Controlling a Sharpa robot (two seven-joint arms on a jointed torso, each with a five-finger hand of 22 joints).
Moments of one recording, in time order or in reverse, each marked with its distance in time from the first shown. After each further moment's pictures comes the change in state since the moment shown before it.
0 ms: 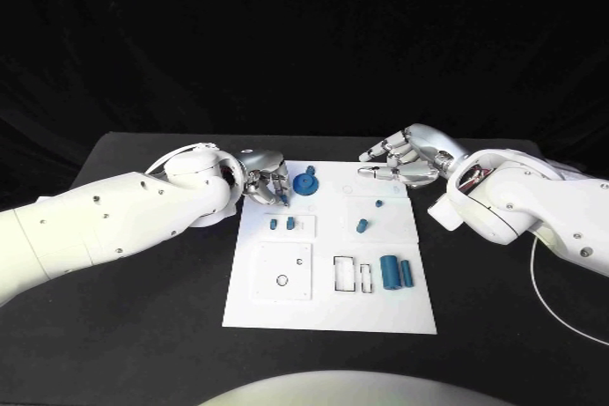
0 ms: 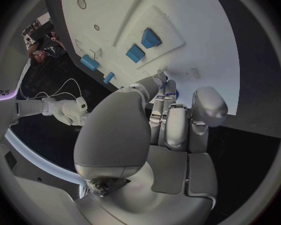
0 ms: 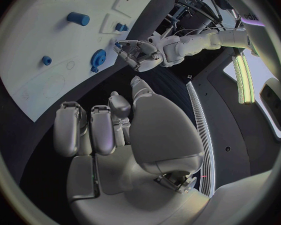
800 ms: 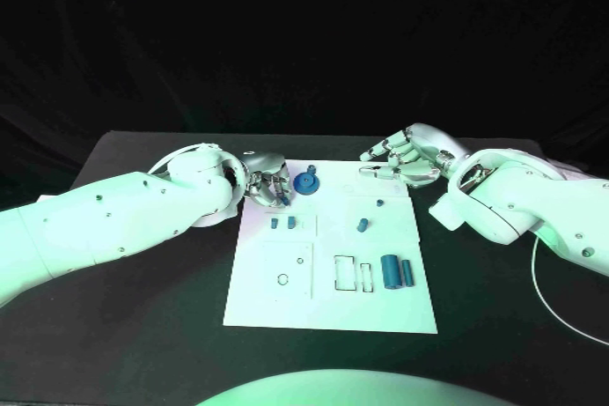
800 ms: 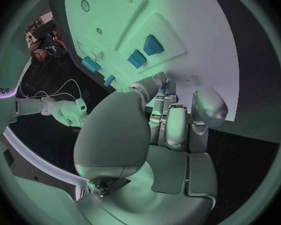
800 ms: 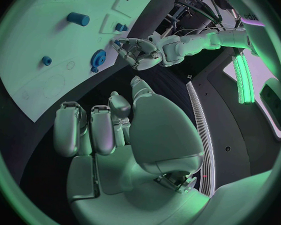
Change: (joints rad) left arm -0.003 0.003 -0.001 0.001 0.013 0.024 -0.010; left_hand -0.009 0.001 0.005 0.000 0.000 0.000 0.000 -0.001 0.000 0.000 0.000 0.000 0.001 0.000 0.000 0.000 -0.005 0.000 0.000 0.000 0.004 0.005; right arm 0.000 0.001 0.000 0.000 0.000 0.001 0.000; right_hand 0.000 0.000 0.000 0.000 0.000 0.000 0.000 0.000 0.000 0.000 0.000 0.000 0.000 0.000 0.000 0.000 0.000 0.000 0.000 0.000 0.000 0.000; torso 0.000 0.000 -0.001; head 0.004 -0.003
